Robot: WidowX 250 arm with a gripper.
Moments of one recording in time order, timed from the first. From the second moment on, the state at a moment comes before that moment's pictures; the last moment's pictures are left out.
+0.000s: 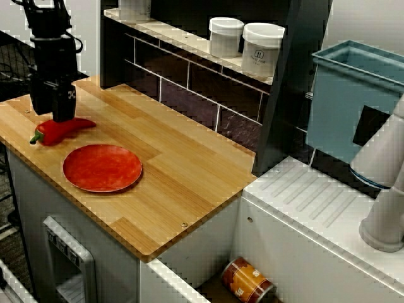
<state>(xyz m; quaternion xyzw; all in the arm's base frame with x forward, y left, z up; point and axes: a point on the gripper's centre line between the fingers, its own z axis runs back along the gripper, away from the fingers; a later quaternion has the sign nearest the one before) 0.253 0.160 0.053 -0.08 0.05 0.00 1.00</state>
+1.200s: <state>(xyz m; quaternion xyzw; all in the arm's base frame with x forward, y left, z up) 0.239 0.135 0.045 -0.08 0.02 0.01 1.00</state>
